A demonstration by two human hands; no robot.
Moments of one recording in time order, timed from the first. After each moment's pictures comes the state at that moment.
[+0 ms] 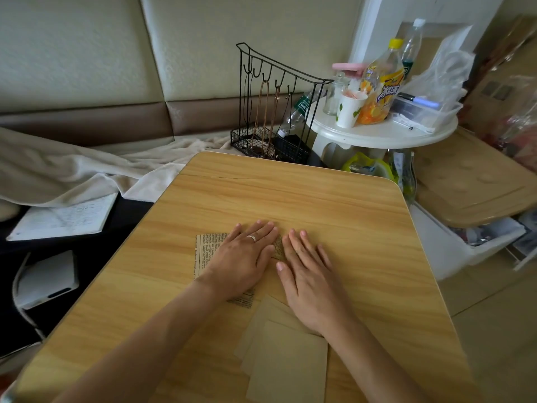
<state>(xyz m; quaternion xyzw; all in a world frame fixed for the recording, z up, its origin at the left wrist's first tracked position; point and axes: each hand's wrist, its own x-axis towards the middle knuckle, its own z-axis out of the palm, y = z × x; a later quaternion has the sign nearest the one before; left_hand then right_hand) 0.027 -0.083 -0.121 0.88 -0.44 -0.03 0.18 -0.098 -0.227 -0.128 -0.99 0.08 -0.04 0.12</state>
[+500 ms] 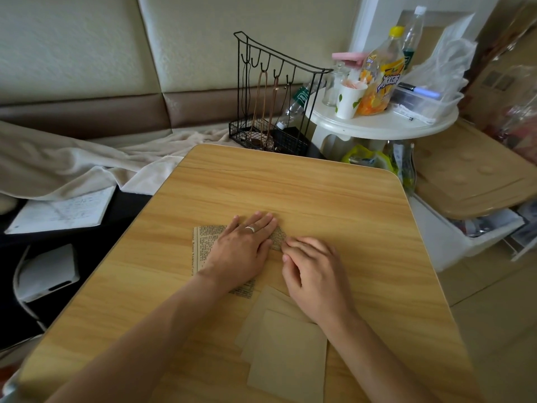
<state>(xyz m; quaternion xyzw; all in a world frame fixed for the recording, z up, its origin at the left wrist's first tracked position) 0.025 -0.085 -0.127 0.89 -0.43 0.00 0.19 -0.106 -0.223 -0.123 -0.96 0.06 -0.25 0.13</state>
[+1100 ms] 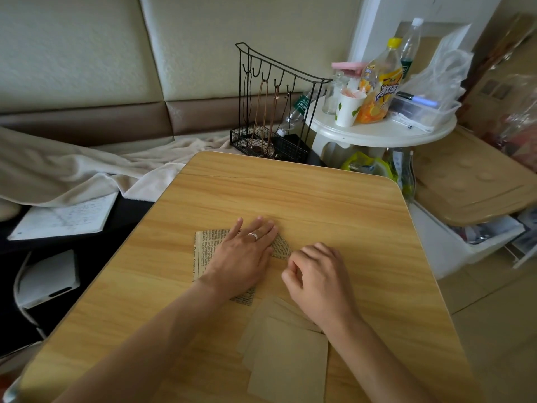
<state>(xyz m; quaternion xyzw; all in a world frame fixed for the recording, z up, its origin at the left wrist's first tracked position) 0.024 -0.084 -0.121 0.88 -0.45 0.02 0.13 -0.106 -0.225 -0.113 -0.95 0.08 -0.27 0.11</state>
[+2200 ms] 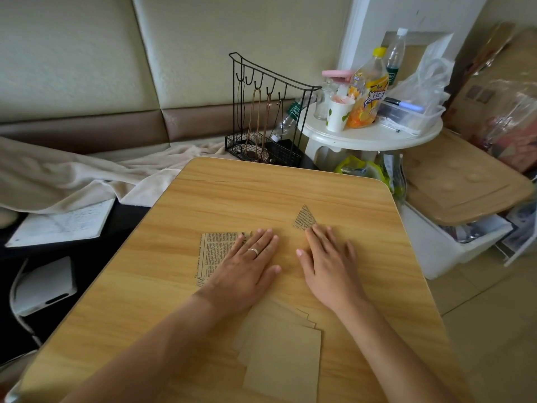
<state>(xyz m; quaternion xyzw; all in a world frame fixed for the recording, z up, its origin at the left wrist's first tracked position) -0.006 -0.077 -0.119 0.87 -0.48 -0.01 0.12 -0.100 -0.267 -0.122 -0.98 0.20 -0.04 0.08</state>
